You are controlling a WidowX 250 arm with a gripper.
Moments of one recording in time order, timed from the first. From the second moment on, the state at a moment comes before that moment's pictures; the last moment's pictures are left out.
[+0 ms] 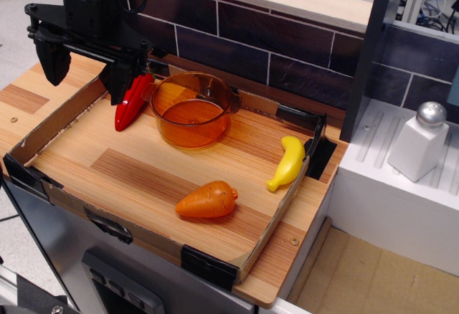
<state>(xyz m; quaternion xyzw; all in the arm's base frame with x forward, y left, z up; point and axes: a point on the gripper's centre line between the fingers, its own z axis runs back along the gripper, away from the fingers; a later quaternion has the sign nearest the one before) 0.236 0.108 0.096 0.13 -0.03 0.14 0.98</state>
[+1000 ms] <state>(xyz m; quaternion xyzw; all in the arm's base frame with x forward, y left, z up) 0.229 0.013 0.075 0.03 0.02 -0.18 0.98</state>
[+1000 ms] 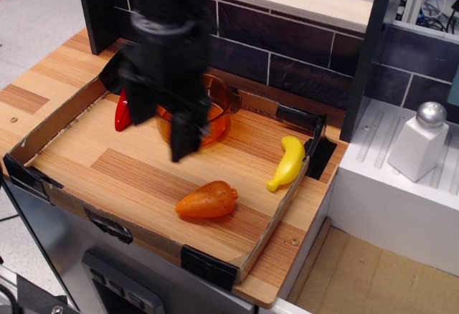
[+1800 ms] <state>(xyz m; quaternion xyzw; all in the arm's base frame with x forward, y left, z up) 0.230 -0.032 0.050 0.09 0.01 -0.34 0.94</state>
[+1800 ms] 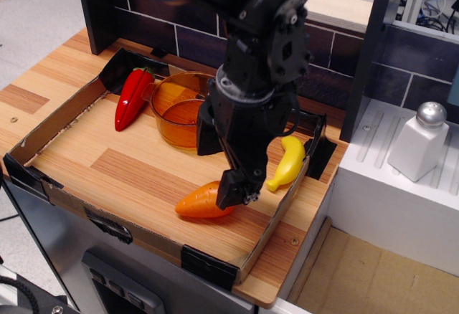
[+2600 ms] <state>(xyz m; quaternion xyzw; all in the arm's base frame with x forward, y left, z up) 0.228 -0.020 0.008 0.11 0.04 -0.34 0.93</state>
